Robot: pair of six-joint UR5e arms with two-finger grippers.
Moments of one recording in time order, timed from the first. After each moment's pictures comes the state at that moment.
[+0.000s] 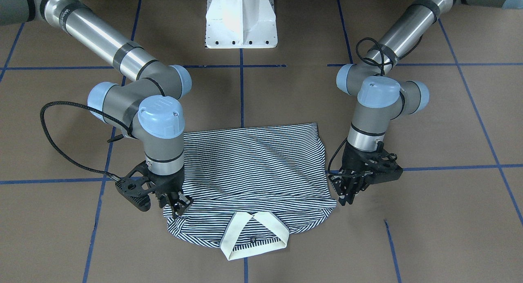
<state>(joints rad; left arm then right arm) -0.78 -2.16 -1.29 -2.31 -1.60 -1.32 0.76 -0.76 1.23 -1.32 1.69 1.71</state>
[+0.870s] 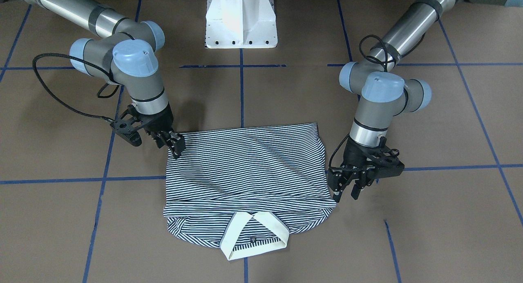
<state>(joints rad) -0.77 -2.14 -1.31 -2.33 -1.60 -1.32 0.62 -1.09 1.64 -1.32 1.74 1.84</state>
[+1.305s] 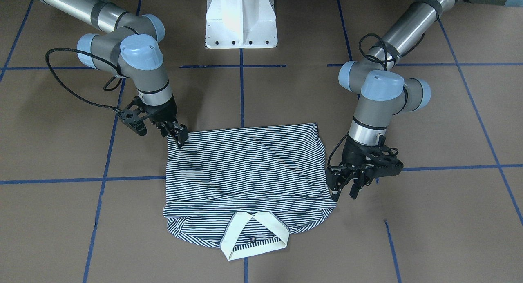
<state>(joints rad) -0.77 -2.14 -1.32 -2.33 -1.60 -1.32 0.57 -1.12 1.65 -1.32 1.74 1.88</state>
